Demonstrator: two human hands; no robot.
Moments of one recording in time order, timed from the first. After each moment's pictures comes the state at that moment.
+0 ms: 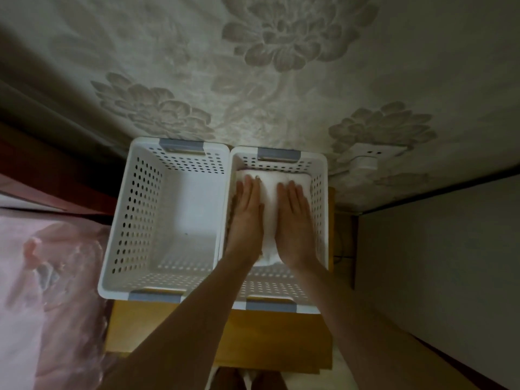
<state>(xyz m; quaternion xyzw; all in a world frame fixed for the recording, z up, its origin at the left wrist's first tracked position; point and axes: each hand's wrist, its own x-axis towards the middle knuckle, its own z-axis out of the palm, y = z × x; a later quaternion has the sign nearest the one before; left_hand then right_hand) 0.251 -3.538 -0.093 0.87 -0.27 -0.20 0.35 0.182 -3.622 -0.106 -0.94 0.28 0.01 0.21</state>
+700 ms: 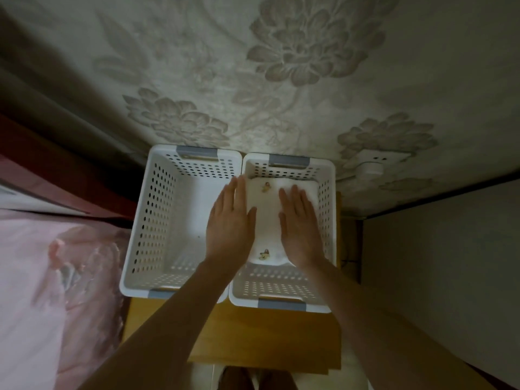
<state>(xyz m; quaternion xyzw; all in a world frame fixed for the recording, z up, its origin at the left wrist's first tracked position) 0.274 -3.497 -0.038 0.92 -0.30 -0.10 0.24 0.185 -3.620 -0.090 -0.94 0.25 0.03 0.23</state>
